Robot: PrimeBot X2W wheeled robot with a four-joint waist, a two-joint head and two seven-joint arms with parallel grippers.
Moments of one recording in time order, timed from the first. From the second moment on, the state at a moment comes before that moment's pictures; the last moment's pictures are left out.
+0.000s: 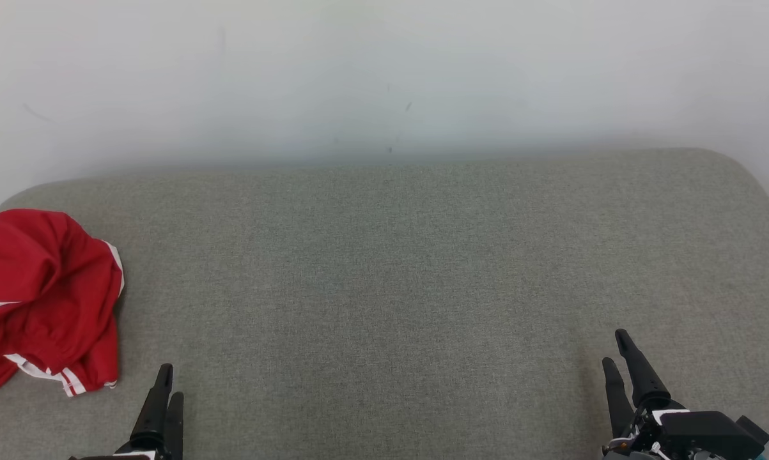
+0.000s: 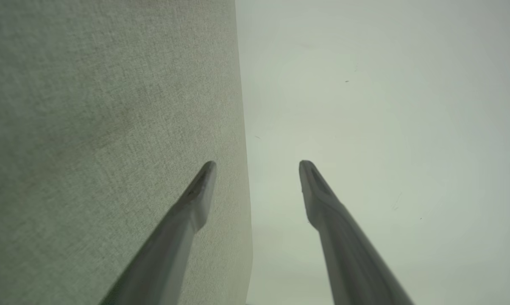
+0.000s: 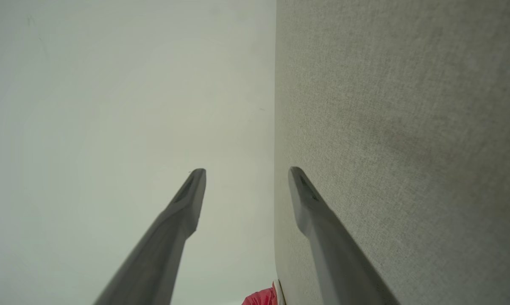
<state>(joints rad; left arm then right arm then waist) -0.07 0.04 0.11 0.28 -1.61 -0.13 0.11 -0.08 -0.05 -0.11 0.28 1.61 0.13 0.11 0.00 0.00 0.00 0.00</state>
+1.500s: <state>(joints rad) -0.04 0.04 0.02 0.26 -0.83 -0.04 -0.07 -0.05 -0.09 -0.04 0.29 0.88 0.13 -0.07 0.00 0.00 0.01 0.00</state>
